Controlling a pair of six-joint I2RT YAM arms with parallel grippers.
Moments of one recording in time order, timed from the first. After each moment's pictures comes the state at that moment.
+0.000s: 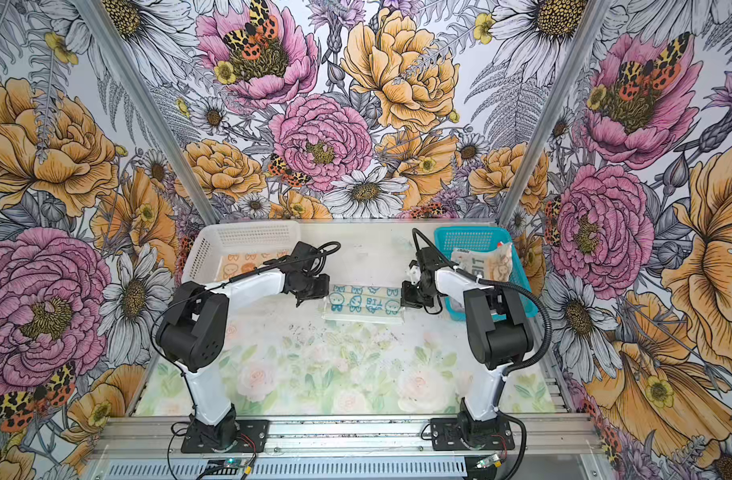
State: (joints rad) left arm -0.44 1.87 1.27 -0.48 0.16 -0.46; right arm 0.20 1.83 1.15 -0.61 -0.41 0.28
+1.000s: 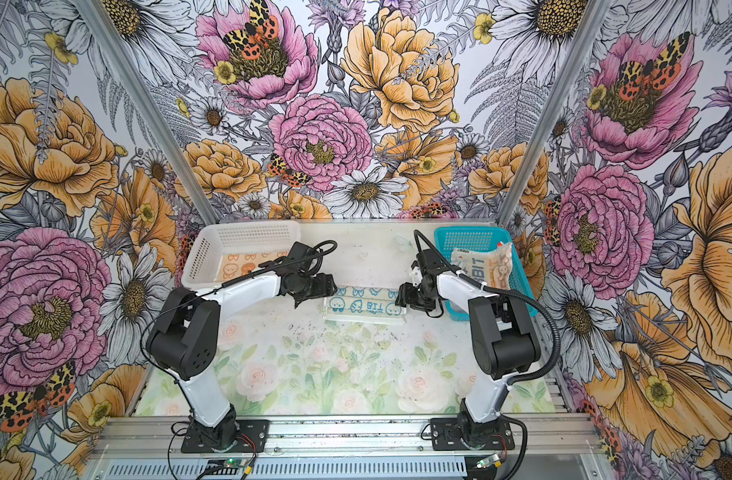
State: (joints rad) left arm -0.46 1.77 1.23 -0.47 0.15 -0.51; right arm 0.22 1.72 1.09 -0.59 -0.37 0.32
